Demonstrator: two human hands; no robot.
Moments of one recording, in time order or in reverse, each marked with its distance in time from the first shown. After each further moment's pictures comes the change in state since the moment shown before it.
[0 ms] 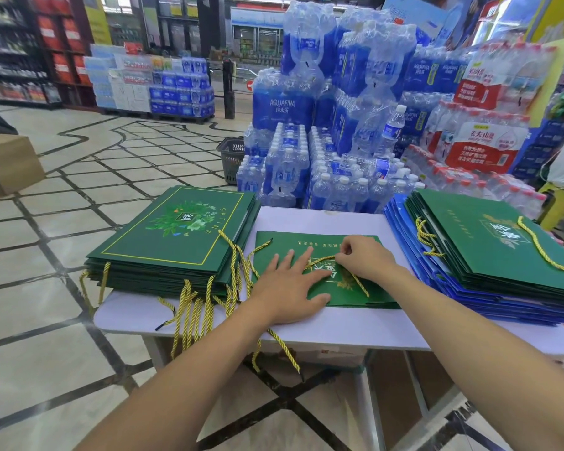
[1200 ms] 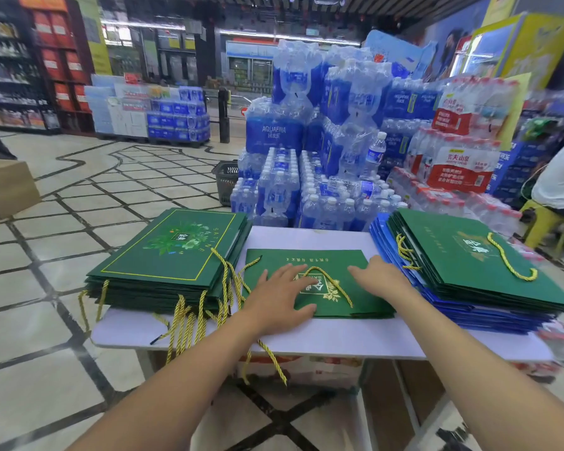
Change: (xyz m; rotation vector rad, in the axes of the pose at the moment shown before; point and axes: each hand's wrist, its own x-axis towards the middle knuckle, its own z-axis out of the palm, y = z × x) left_hand -0.006 0.007 -0.007 -0.210 0.117 0.004; right_hand -0.042 0.027 -0.032 0.052 -0.063 0.373
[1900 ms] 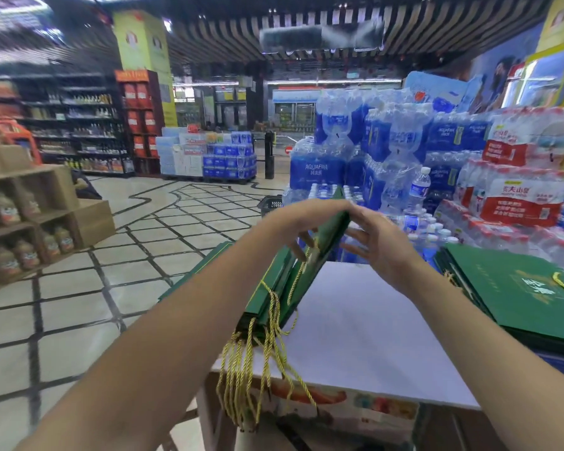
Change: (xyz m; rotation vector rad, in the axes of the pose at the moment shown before) left_hand 0.010 0.065 -0.236 -0.632 -0.092 -0.445; right_hand -0.074 -0.125 -0.085 1.346 -0.248 -0.613
